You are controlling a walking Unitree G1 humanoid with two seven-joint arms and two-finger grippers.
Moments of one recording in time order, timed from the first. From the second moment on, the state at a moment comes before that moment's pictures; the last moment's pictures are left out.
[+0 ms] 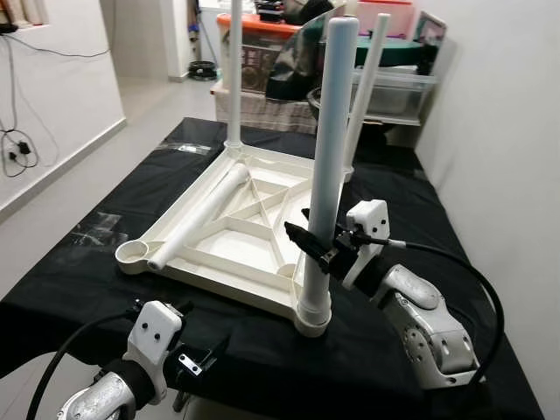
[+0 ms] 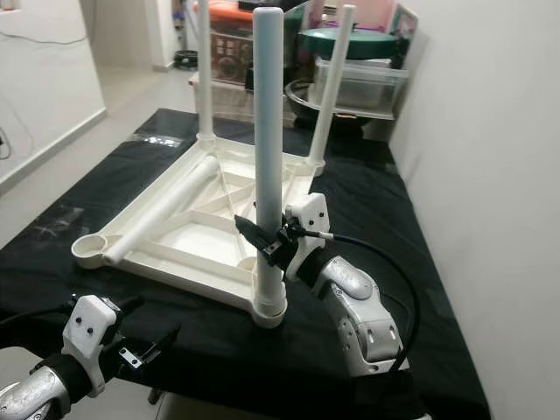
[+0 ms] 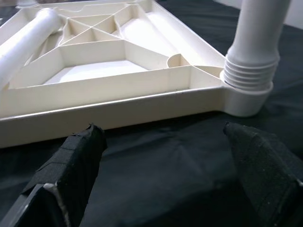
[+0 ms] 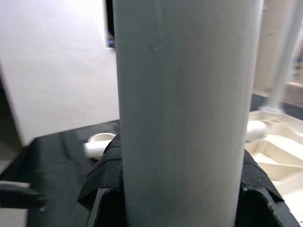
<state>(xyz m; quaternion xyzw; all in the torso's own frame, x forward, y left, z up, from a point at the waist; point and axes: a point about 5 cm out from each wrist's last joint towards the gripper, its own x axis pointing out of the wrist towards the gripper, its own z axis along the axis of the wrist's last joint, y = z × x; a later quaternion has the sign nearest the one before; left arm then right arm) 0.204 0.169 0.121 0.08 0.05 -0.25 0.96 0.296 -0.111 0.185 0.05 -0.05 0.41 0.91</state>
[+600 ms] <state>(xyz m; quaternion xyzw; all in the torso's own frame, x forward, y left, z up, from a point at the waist) 0.201 0.162 0.123 0.07 0.04 -0.27 0.96 0.282 -0.084 0.188 0.09 -0.04 0.53 0.84</state>
